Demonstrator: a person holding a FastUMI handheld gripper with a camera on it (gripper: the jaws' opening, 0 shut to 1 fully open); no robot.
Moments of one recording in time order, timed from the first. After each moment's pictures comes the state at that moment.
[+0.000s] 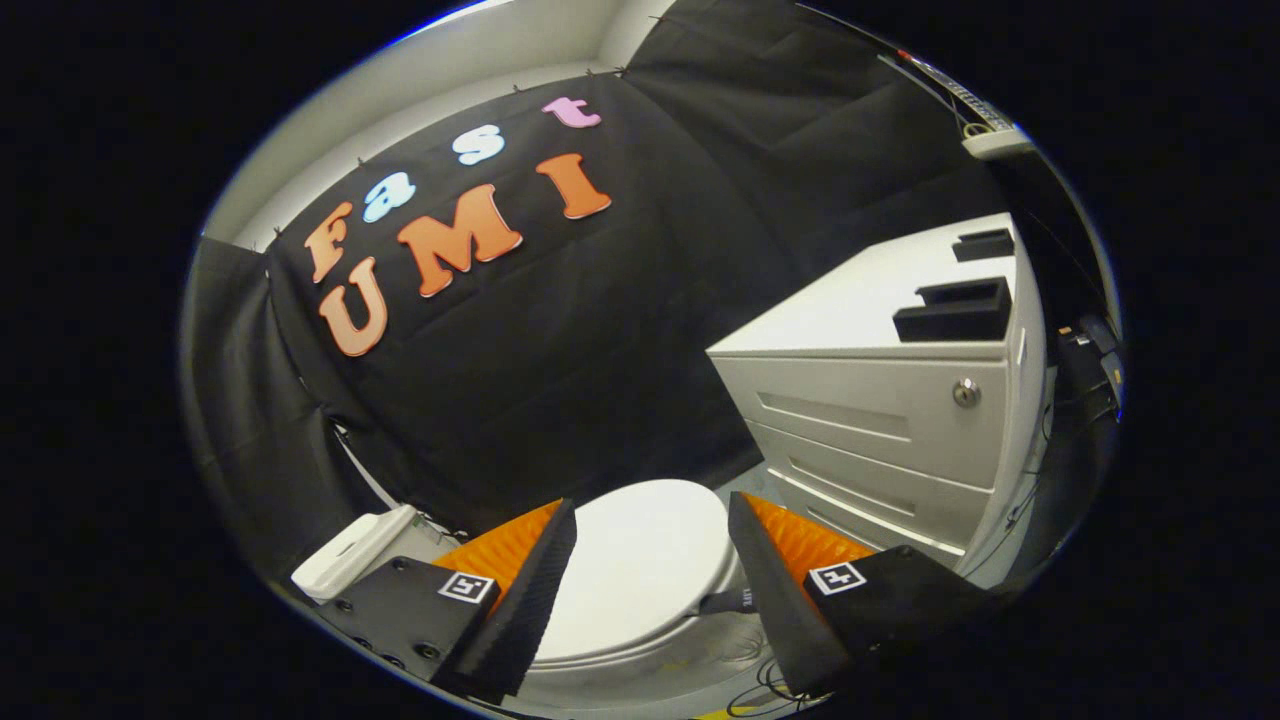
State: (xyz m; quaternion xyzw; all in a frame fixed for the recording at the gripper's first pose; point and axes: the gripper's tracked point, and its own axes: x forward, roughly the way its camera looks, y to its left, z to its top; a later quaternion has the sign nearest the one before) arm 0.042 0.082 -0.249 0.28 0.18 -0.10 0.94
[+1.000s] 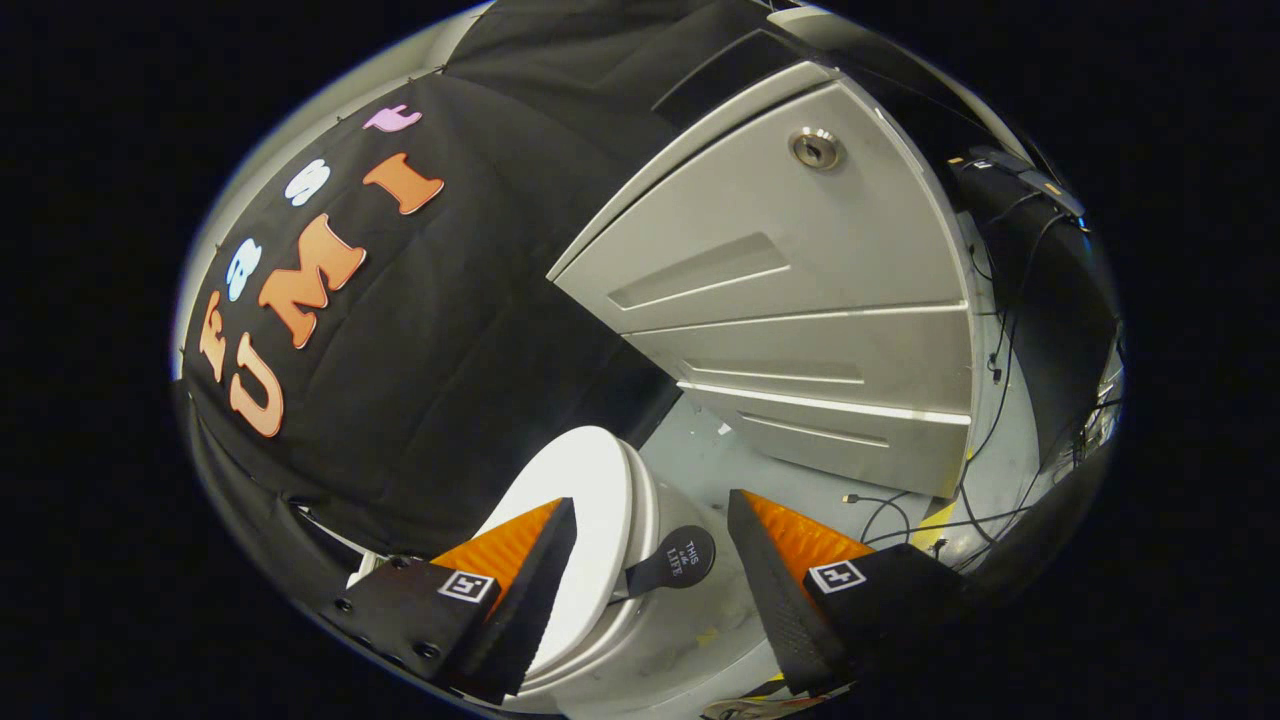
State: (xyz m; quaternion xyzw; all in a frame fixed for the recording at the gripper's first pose) arm 0.052 0.058 -0.349 0.45 0.24 -0.19 0.84
